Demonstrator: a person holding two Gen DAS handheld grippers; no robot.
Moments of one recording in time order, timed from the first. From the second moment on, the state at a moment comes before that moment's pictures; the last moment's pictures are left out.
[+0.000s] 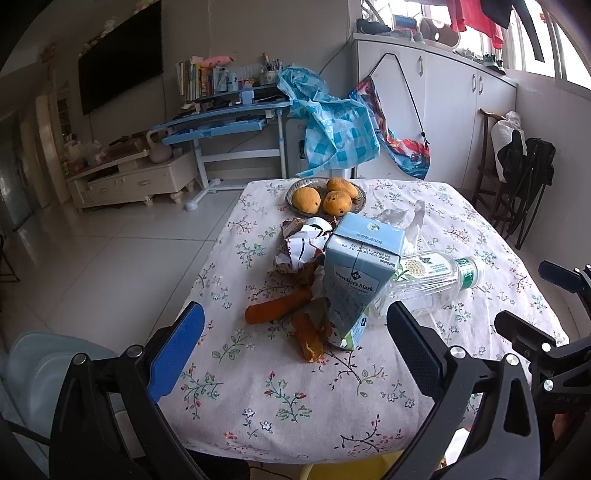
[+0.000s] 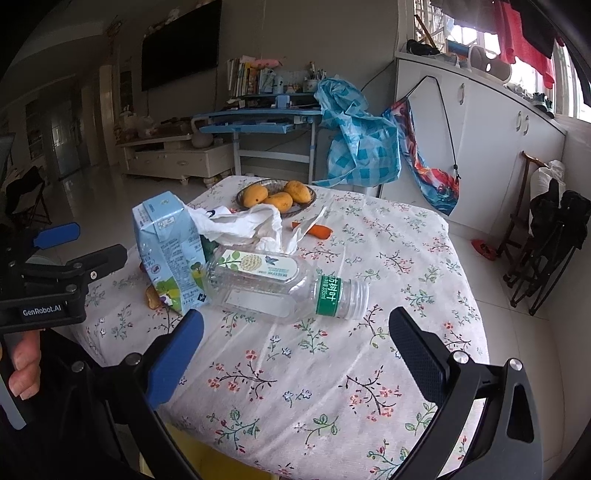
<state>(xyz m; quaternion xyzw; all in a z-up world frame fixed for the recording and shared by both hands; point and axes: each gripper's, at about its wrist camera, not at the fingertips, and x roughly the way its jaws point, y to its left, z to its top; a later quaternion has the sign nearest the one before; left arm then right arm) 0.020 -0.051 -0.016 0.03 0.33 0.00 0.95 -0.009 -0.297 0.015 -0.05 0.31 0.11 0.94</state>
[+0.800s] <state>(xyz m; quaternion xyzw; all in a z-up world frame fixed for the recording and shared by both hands) 0.027 -0.055 -0.025 0.07 0.36 0.02 0.93 0.014 -0.290 0.009 -0.08 0.33 0.14 0.93</state>
